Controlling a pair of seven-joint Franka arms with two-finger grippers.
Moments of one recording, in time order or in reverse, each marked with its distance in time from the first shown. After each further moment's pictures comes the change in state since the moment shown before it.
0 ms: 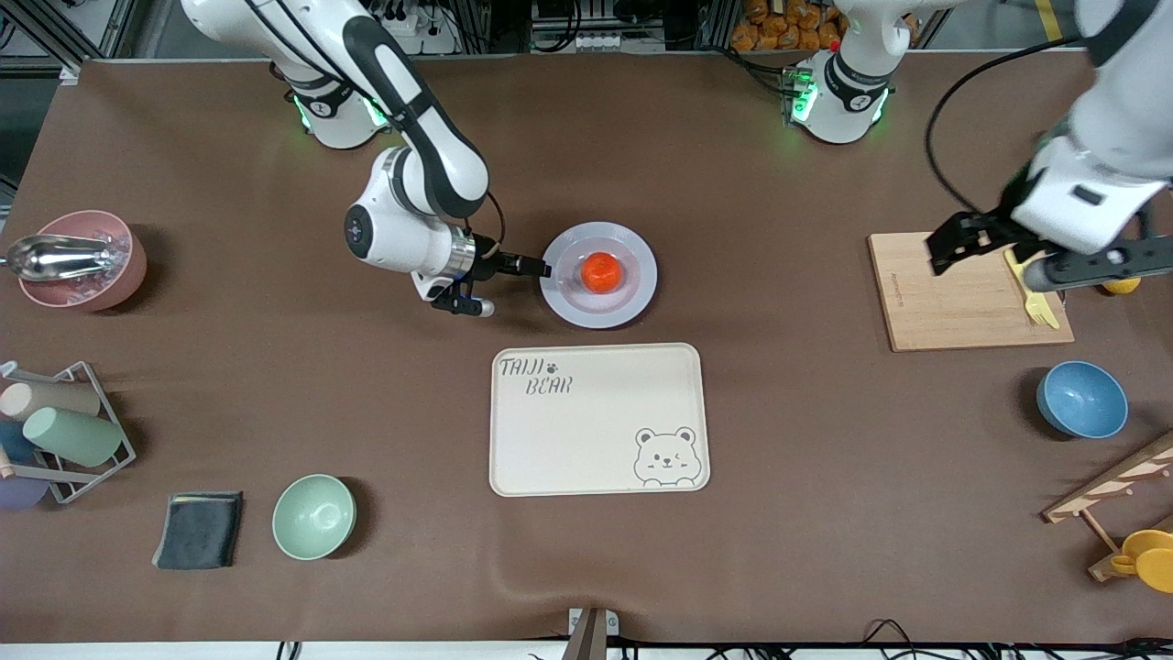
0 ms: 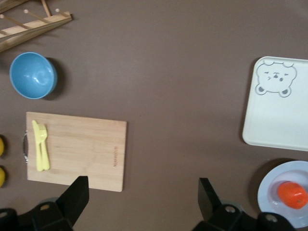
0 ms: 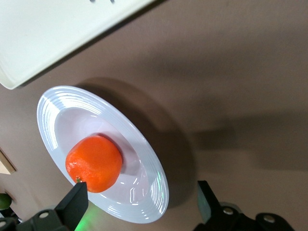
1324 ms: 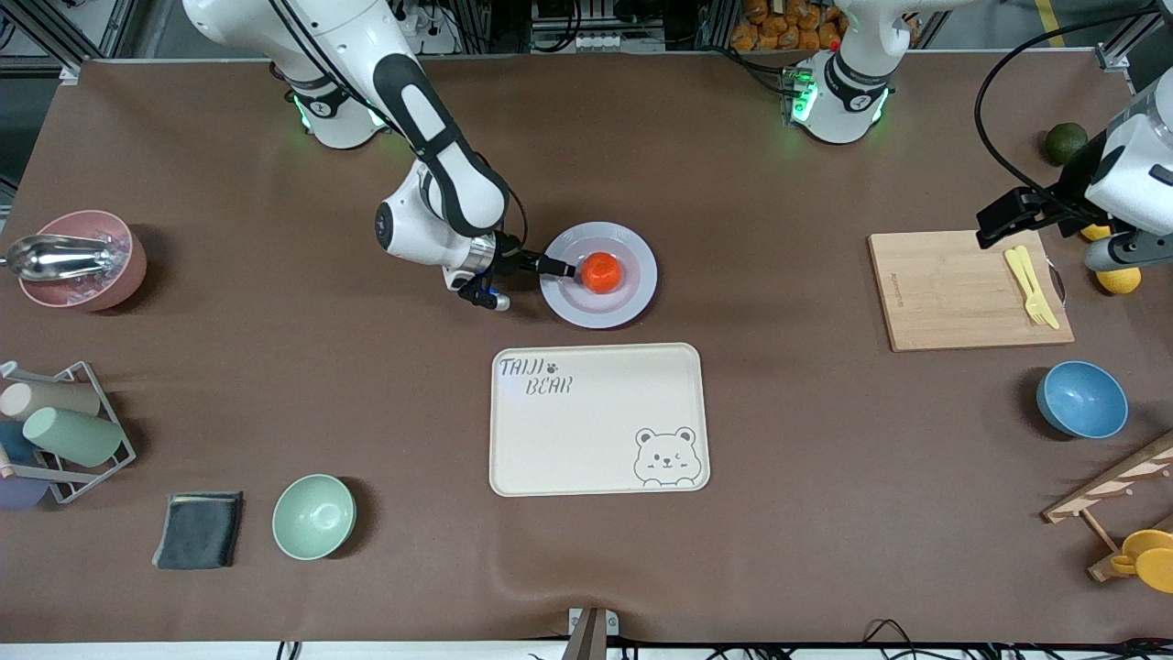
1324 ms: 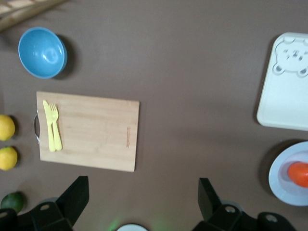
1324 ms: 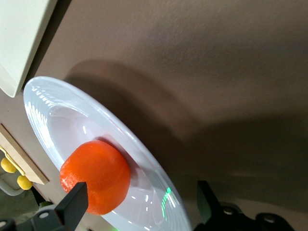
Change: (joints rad) left arm -0.025 -0.019 0.073 -0.012 -0.019 -0.100 0.043; right arm 0.098 0.113 0.000 0.020 0.462 0.064 -0.232
